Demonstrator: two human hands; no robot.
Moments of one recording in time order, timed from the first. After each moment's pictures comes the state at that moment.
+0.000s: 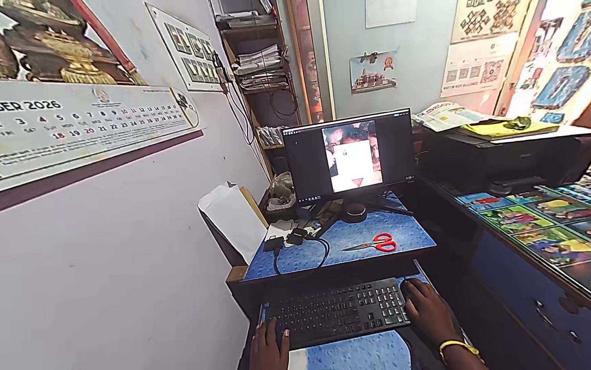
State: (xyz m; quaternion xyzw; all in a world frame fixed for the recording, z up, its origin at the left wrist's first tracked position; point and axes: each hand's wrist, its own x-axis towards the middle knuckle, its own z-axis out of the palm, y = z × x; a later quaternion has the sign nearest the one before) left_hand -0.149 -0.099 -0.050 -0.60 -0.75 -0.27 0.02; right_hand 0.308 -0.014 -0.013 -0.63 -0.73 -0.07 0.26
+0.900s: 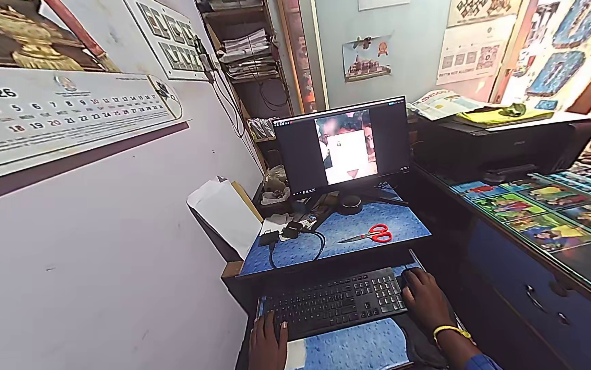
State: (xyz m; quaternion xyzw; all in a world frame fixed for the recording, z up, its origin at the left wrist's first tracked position) left_hand -0.152 -0.096 -0.060 -0.60 -0.74 -0.28 0.05; right_hand 0.306 -0.016 -0.011 -0.66 -0.69 -0.09 0.26
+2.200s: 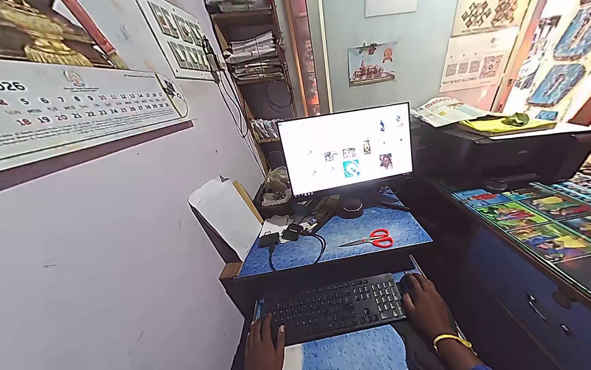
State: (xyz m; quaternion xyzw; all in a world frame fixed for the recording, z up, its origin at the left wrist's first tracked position) left_hand -0.150 -0.097 -0.052 -0.60 -0.75 -0.27 0.03; right_hand 0.304 -0.017 -0.005 -0.69 -0.68 -0.04 0.24
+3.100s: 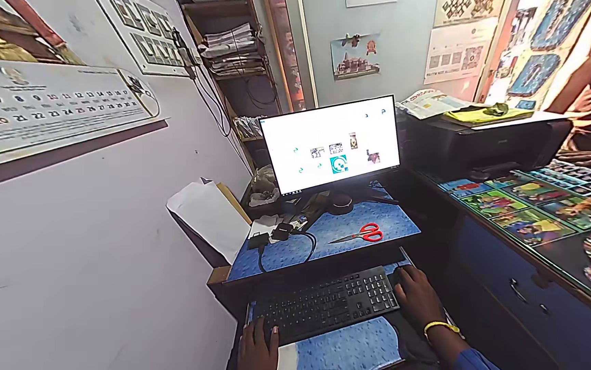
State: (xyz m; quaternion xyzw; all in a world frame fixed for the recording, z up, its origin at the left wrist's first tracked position) left_hand -0.151 -0.098 -0.055 -0.61 -0.75 -0.27 0.03; right_hand 0.305 -0.018 -0.005 -0.70 -0.67 -0.06 0.24
